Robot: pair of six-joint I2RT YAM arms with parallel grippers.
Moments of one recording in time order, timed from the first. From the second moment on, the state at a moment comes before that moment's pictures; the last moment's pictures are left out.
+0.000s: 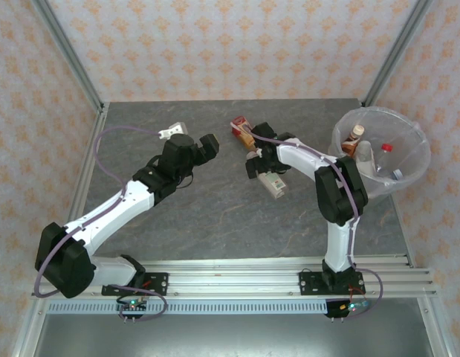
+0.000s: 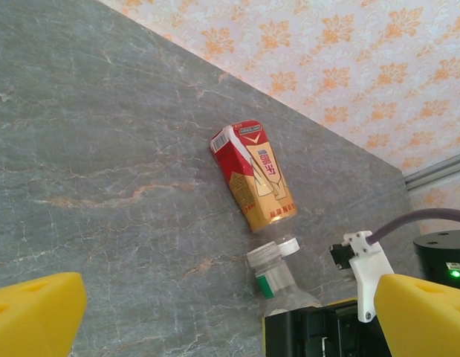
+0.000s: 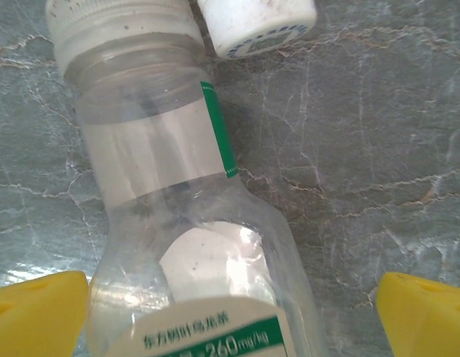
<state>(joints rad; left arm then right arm) -0.53 1.30 1.00 -0.21 -0.28 -0.83 0.48 1.98 1.46 -0.77 0.11 0.18</state>
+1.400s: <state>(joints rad) -0.53 1.37 1.05 -0.24 -0.26 -0.86 0.48 1.90 1.34 -0.81 0.10 0.10</state>
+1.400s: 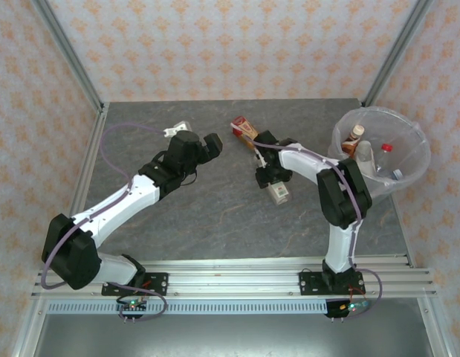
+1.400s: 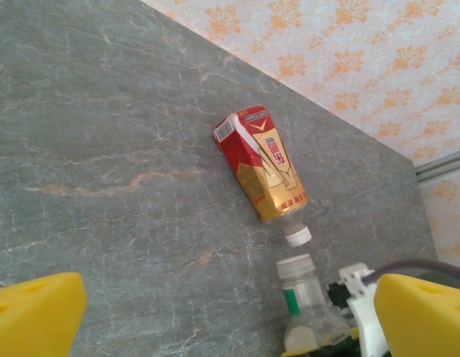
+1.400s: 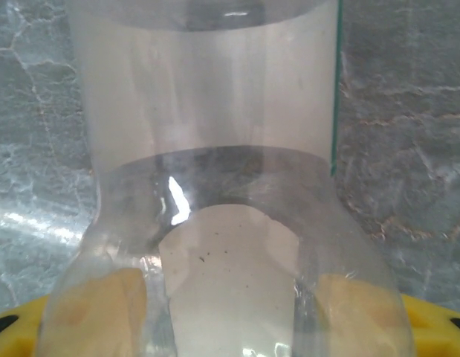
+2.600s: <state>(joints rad) -0.52 1.50 1.11 -0.17 0.02 -0.88 0.48 1.23 1.15 -0.37 0.21 0.25</state>
